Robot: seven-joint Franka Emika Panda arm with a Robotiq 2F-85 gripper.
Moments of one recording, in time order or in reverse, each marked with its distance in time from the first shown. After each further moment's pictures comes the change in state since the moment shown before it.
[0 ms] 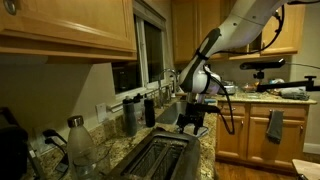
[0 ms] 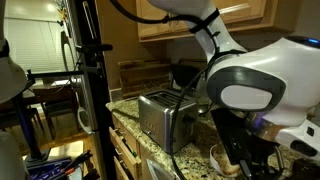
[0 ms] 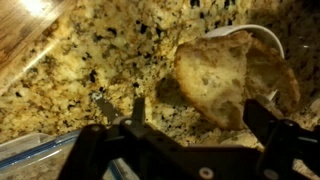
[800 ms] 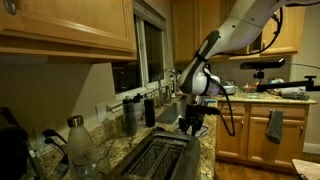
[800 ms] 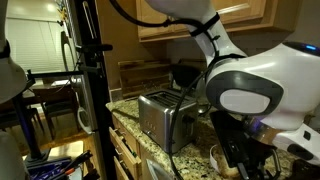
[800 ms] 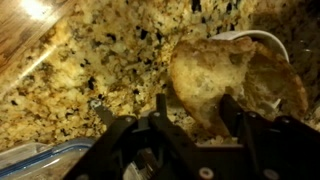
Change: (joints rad) arm -0.003 0.016 0.006 0.001 0.001 0.000 0.000
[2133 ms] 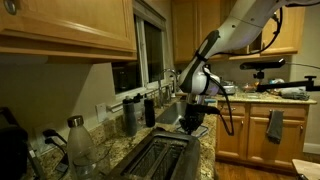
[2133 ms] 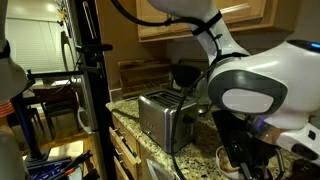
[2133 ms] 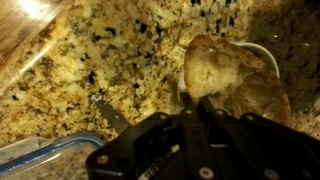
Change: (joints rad) arm -0.006 0.002 0.000 0.012 0.011 0.000 0.000
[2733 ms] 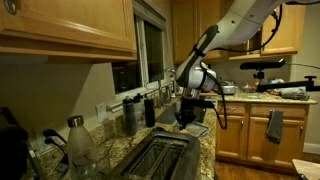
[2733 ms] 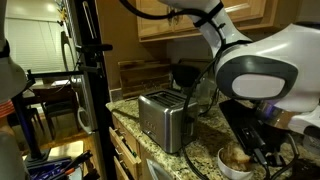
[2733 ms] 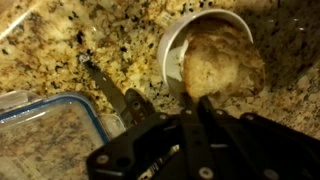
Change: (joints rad) arm 0.010 -0.011 0.000 0.060 -0.029 -0.003 0.015
